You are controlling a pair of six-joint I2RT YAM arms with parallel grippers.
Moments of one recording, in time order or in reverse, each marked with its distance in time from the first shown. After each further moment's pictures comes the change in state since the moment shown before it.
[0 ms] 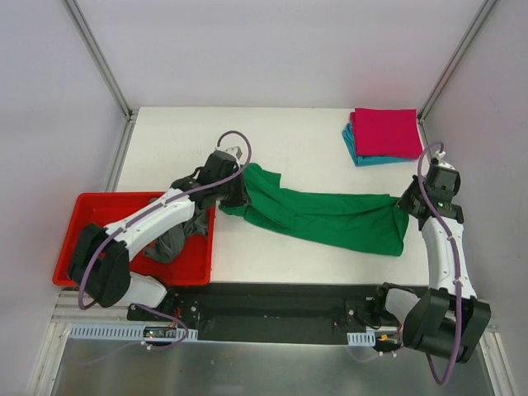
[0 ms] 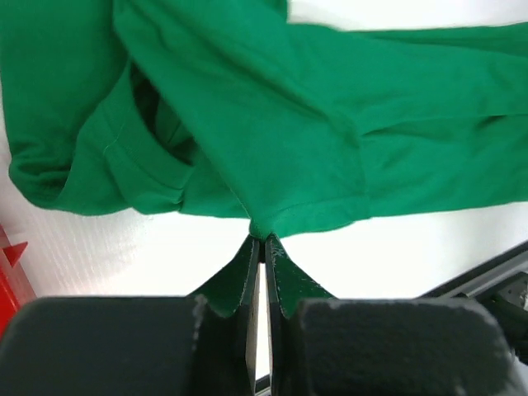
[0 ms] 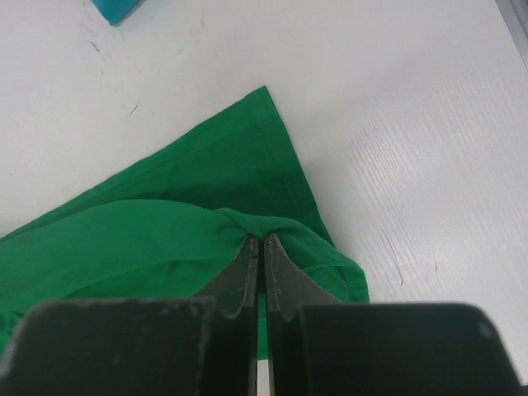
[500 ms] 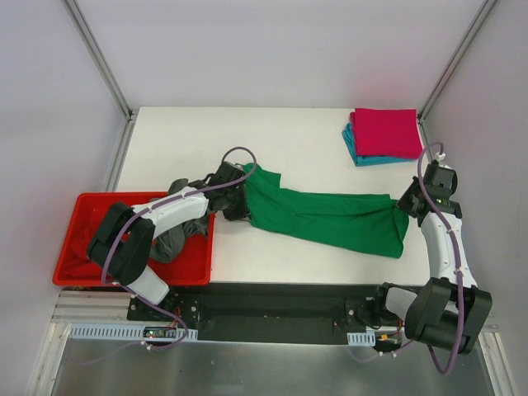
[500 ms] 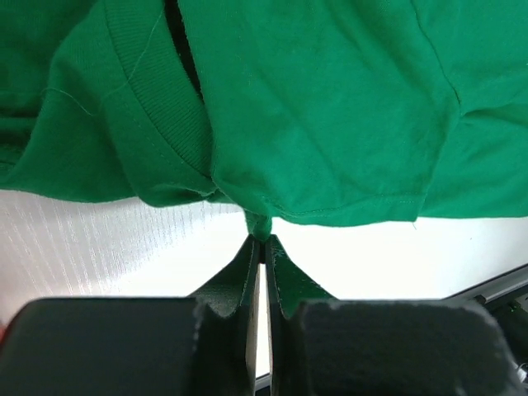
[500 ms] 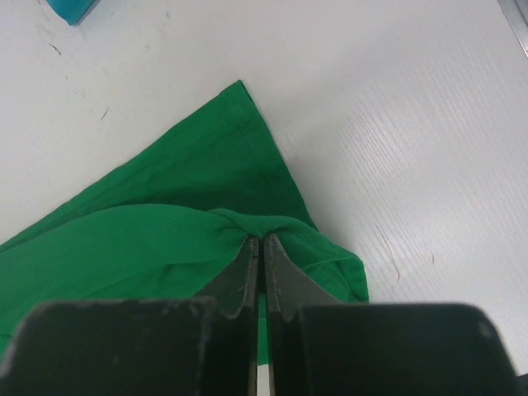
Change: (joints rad) left arm 0.004 0.139 -0.044 0.014 0.058 -0.087; right arm 0.000 0.042 0.000 0.000 0.039 0.033
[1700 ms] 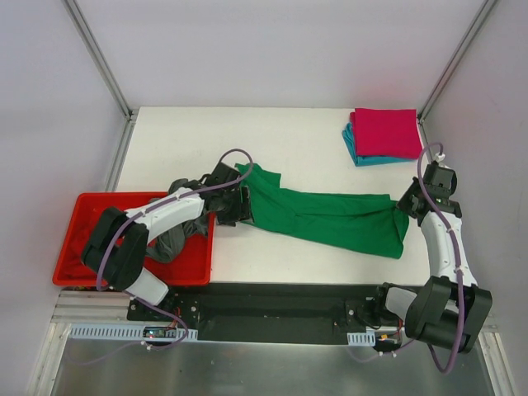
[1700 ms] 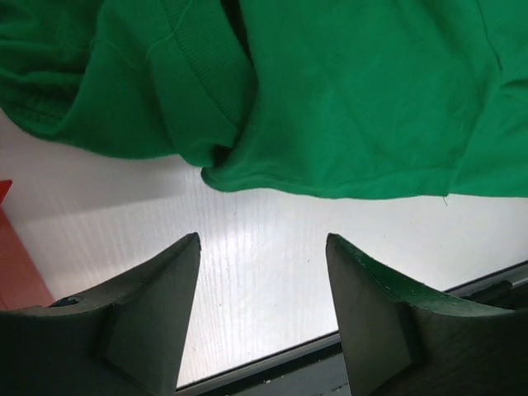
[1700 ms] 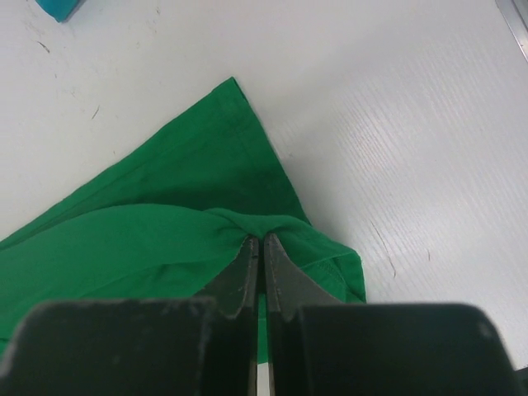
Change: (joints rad) left arm 0.015 -0.054 -0.005 -0.111 -0.005 0.049; right arm 0.000 0.010 0.000 -0.007 0.017 0.000
